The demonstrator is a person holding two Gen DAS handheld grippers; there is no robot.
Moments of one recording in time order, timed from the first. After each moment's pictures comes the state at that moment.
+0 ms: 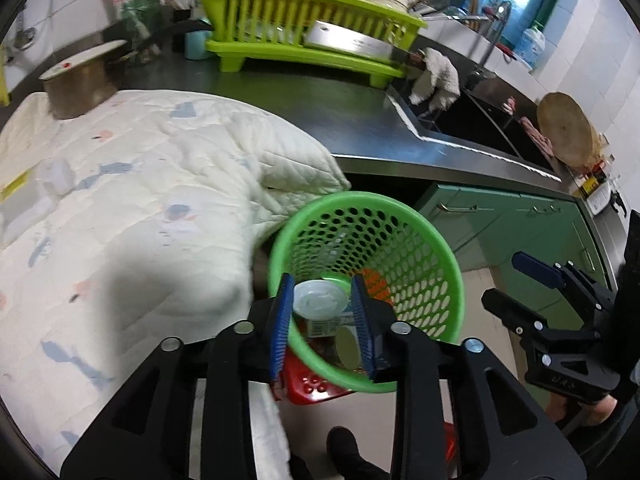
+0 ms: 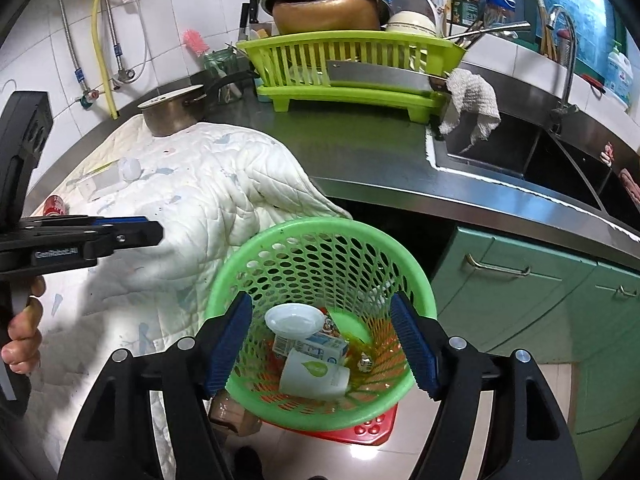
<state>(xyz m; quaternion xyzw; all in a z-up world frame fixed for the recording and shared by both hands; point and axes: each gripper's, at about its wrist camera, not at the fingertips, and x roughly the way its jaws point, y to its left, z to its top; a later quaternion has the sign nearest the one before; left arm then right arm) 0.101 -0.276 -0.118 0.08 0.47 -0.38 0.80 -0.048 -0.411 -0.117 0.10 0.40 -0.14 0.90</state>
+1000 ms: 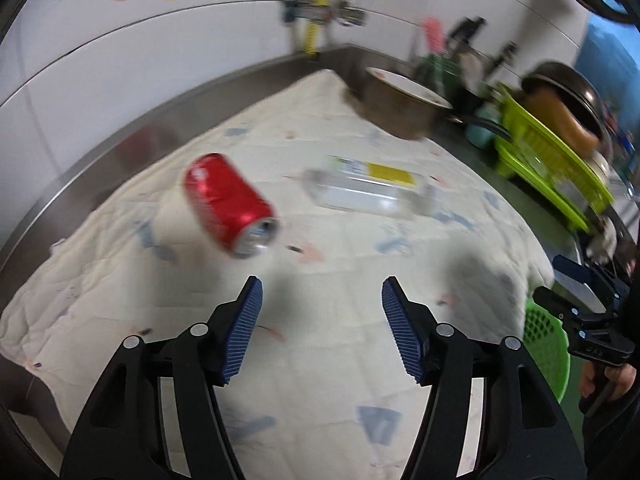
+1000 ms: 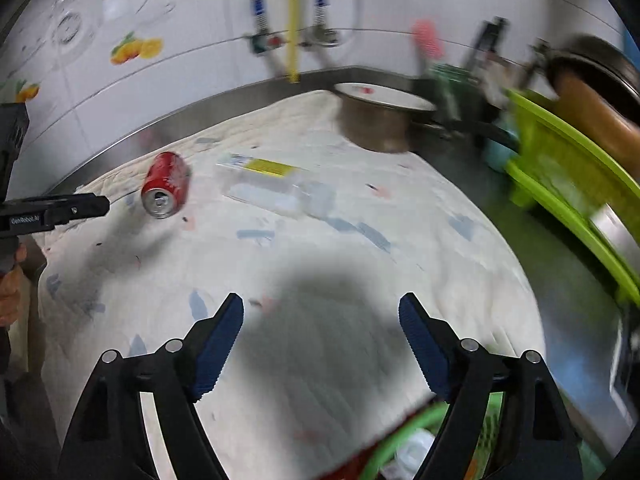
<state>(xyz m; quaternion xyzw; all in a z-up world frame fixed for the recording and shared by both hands) 0.185 0.025 -0.079 -0.06 0.44 -0.08 0.89 0.172 -0.239 -0.092 -0.05 0.41 0.15 0.90</state>
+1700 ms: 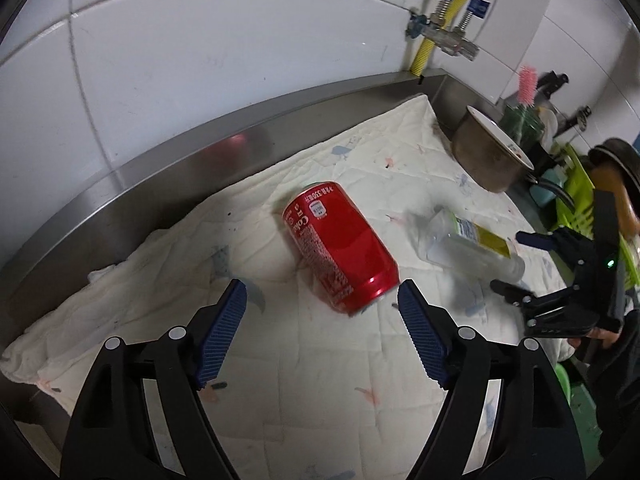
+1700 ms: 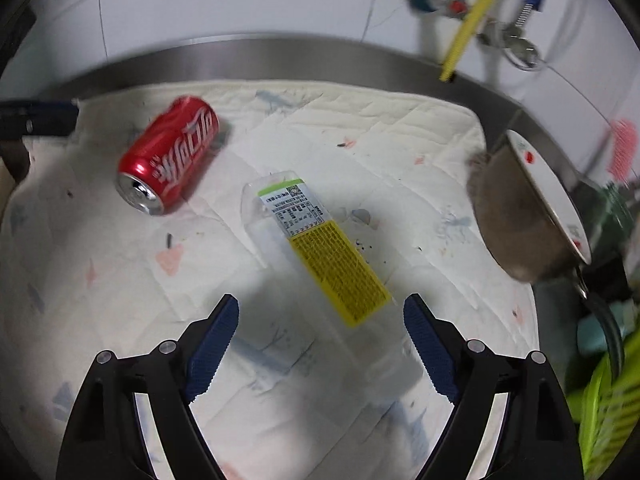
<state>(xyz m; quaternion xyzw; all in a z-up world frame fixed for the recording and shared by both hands) 0.251 0.113 -0.094 -0.14 0.45 0.00 0.88 0.343 -0.127 -0.138 -0.26 0.43 0.30 0.81</state>
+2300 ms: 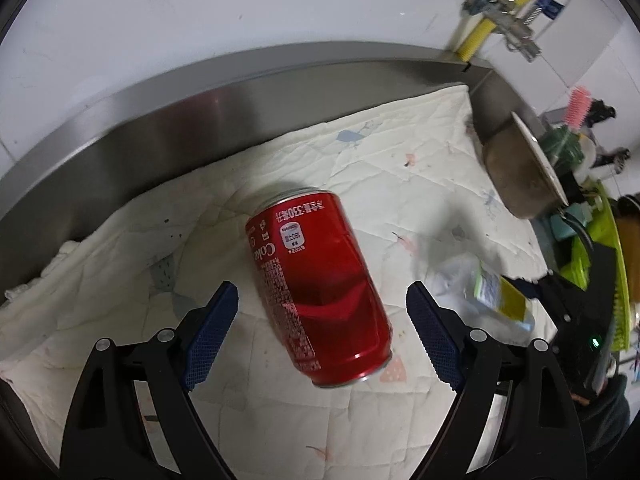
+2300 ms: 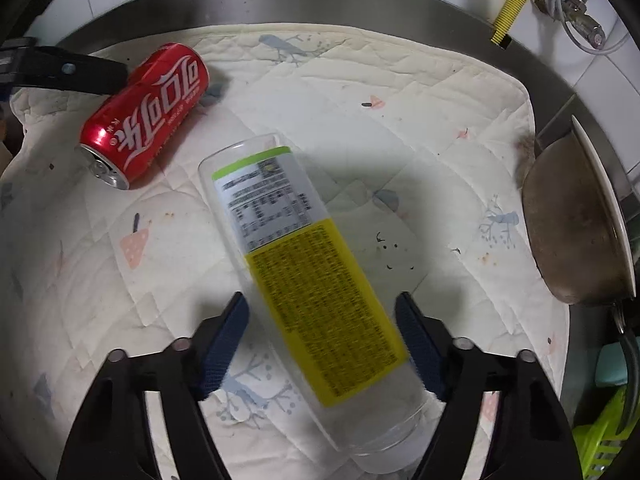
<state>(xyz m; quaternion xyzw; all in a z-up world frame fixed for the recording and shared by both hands) 0.324 0.103 -0.136 -0.21 0.51 0.03 0.83 0.380 -0.112 -0.176 -0.28 0.48 0.33 0.76</state>
